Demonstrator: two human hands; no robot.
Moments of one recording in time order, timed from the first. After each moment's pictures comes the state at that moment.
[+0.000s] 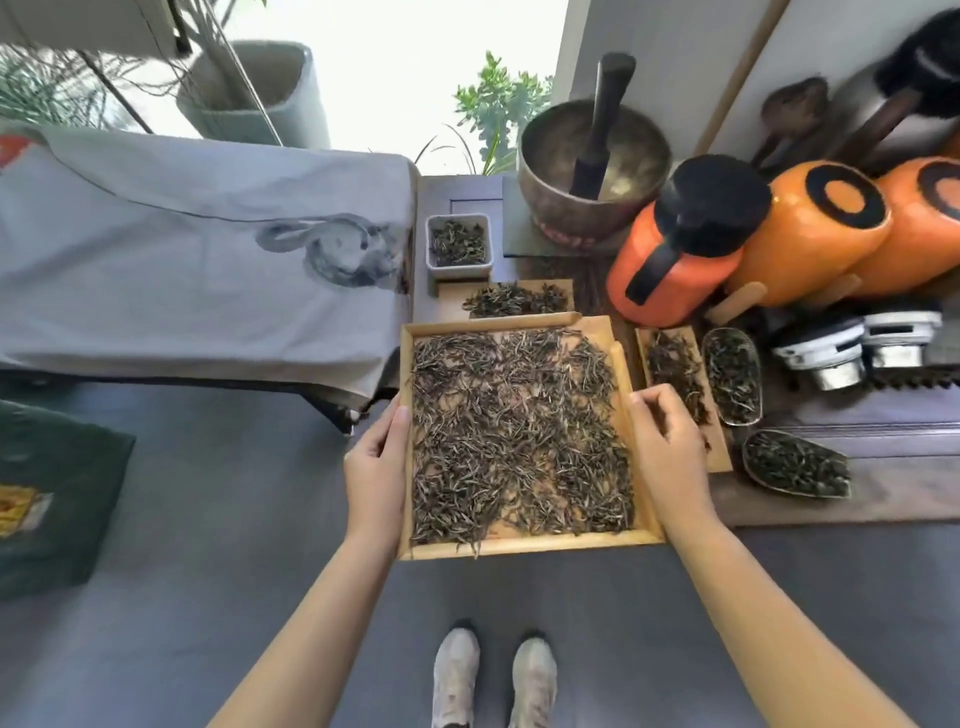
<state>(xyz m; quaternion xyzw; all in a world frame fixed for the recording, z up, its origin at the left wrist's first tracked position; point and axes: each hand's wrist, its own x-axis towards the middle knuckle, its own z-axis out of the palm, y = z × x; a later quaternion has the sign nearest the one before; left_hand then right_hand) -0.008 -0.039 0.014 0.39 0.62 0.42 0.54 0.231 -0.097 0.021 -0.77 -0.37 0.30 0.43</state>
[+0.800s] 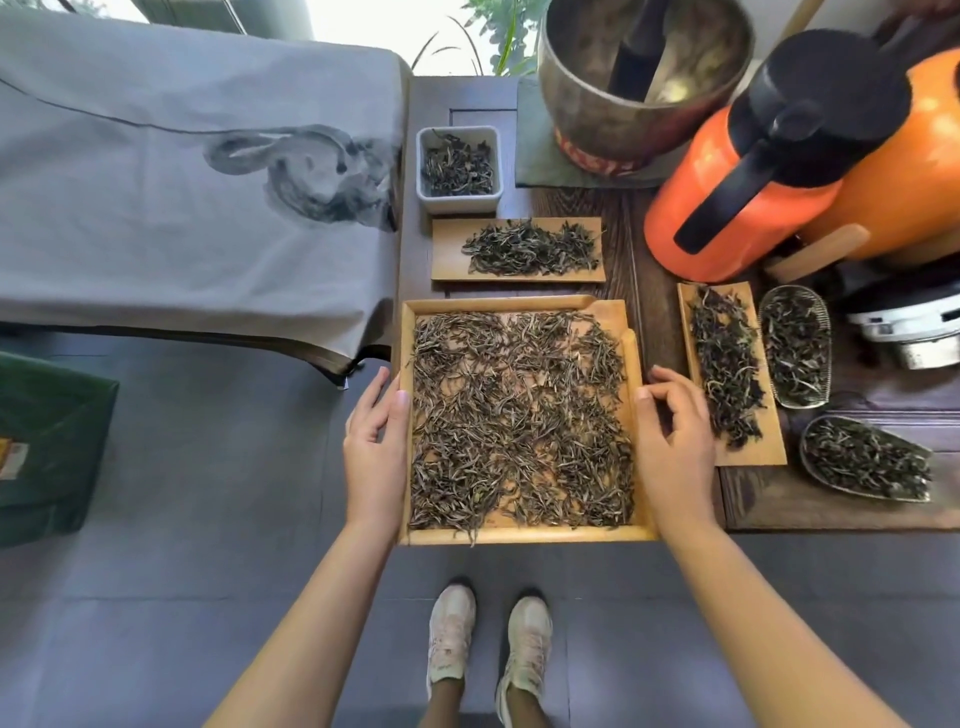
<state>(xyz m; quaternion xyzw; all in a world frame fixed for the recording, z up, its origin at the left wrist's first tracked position) -0.004 -0.031 -0.062 0.44 0.68 0.37 0.46 0.229 -0.091 -0.046 -0.80 -0.36 0.27 0.39</state>
